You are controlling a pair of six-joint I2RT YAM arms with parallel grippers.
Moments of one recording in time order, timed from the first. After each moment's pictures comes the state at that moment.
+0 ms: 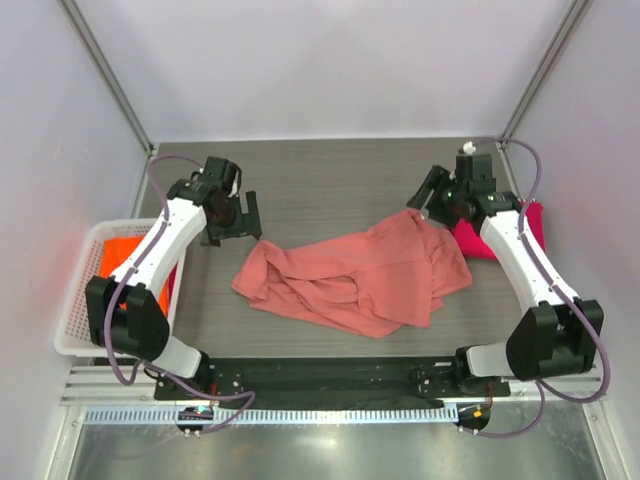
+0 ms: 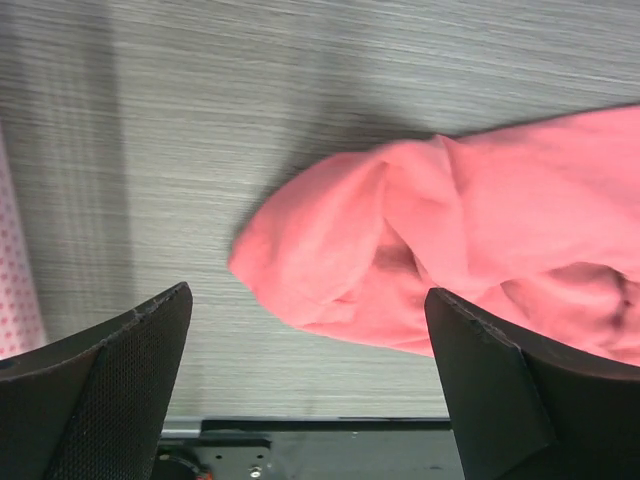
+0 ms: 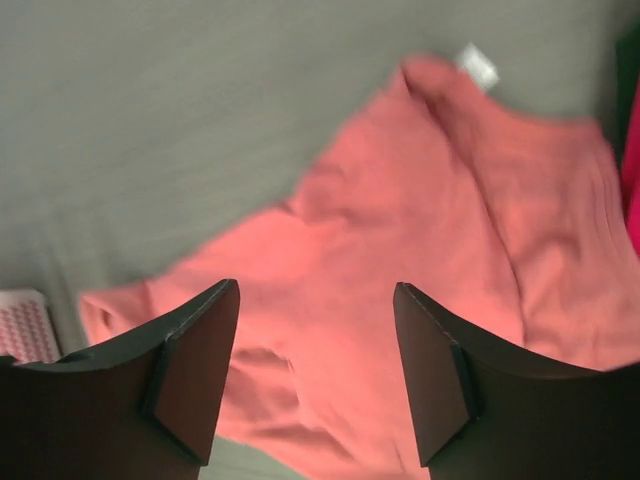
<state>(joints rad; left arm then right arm) -0.29 1.50 1.35 -0.99 -0.08 -0.41 0.10 1.39 1.27 -0.59 -0.13 0.58</state>
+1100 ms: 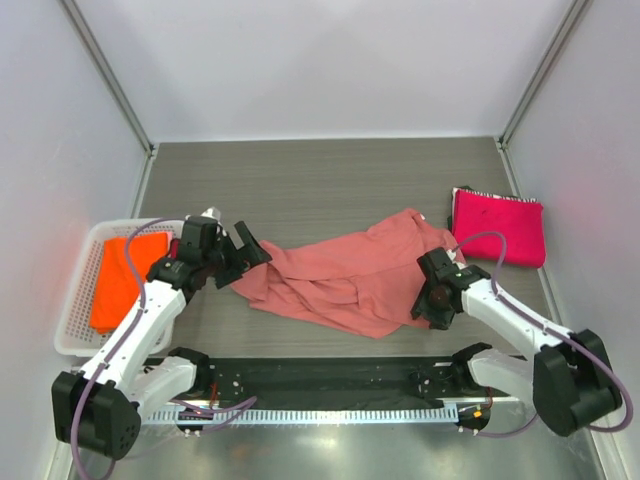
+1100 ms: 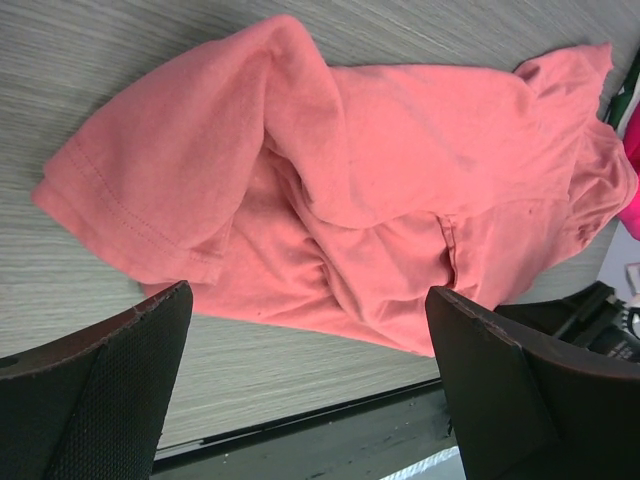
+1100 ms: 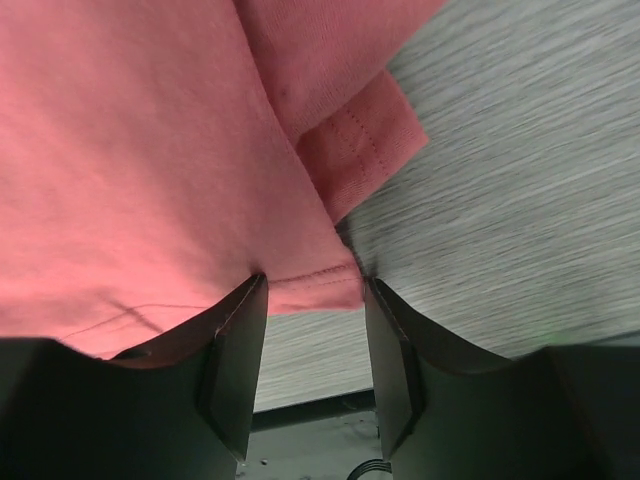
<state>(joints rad) -0.28 0.98 0.75 -0.57 0.18 -0.77 0.38 1.06 0.53 -0.80 0.12 0.89</state>
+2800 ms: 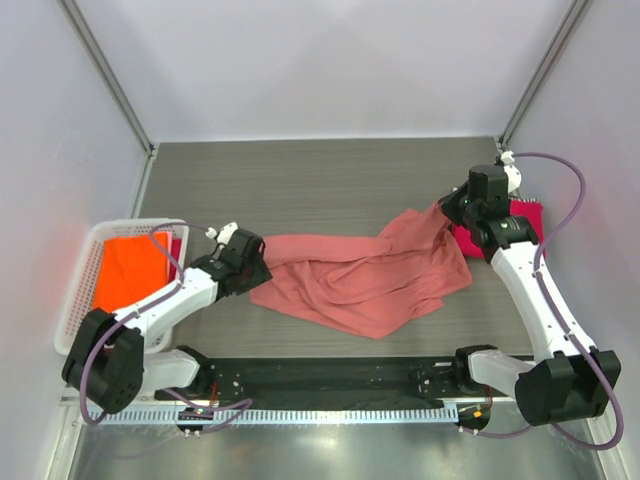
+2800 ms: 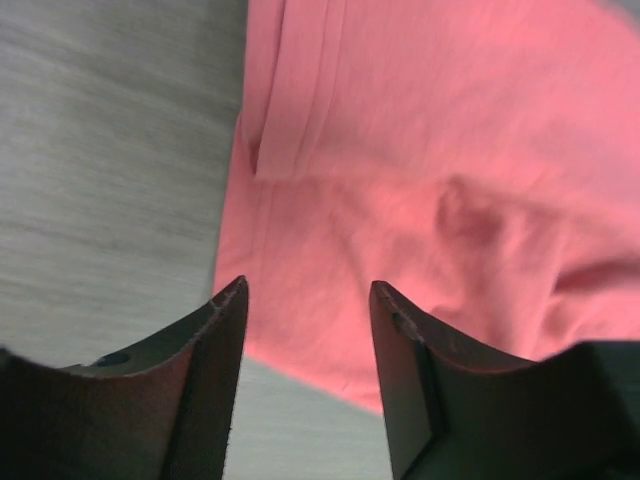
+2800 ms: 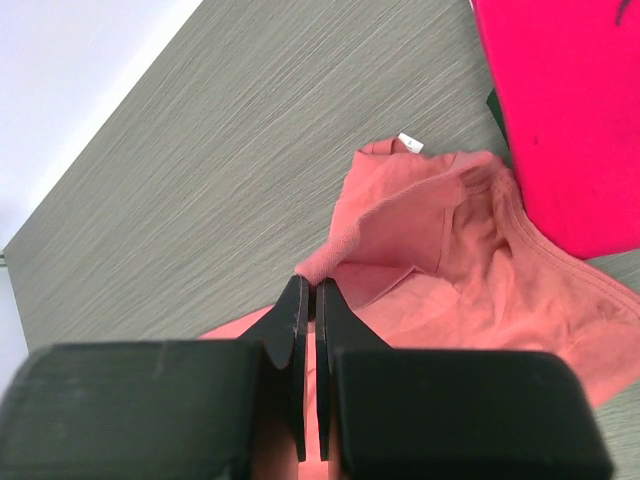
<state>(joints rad) -0.52 1.24 0.68 -0.47 -0.24 -0.88 0.11 1.14 1.07 -0.51 0.17 0.79</state>
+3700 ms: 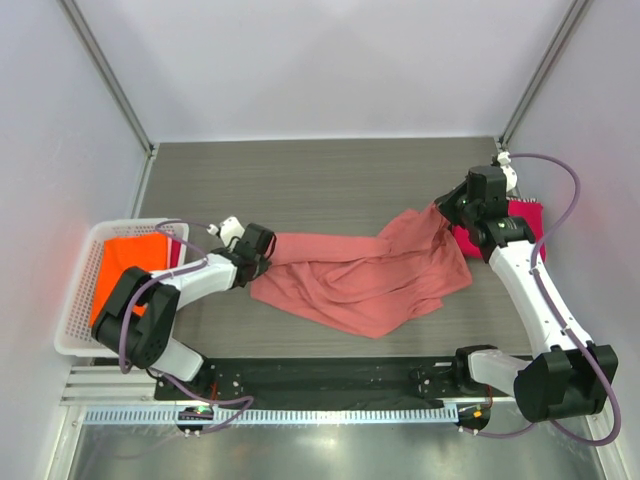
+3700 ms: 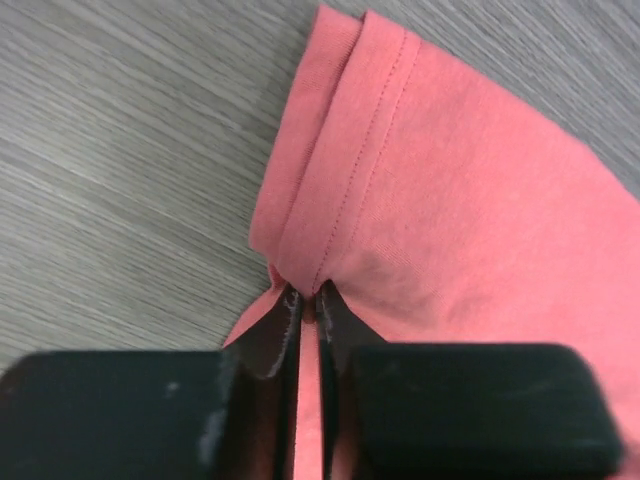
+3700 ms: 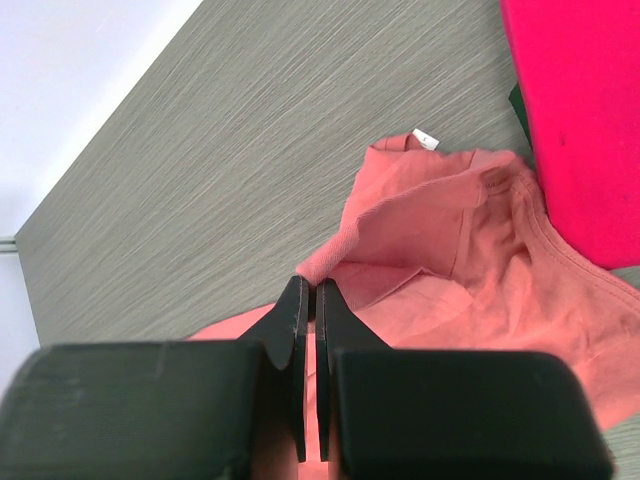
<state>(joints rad) -0.50 1.50 0.70 -0.22 -0.45 -1.02 0.10 1.15 1.04 -0.46 0.12 0.78</state>
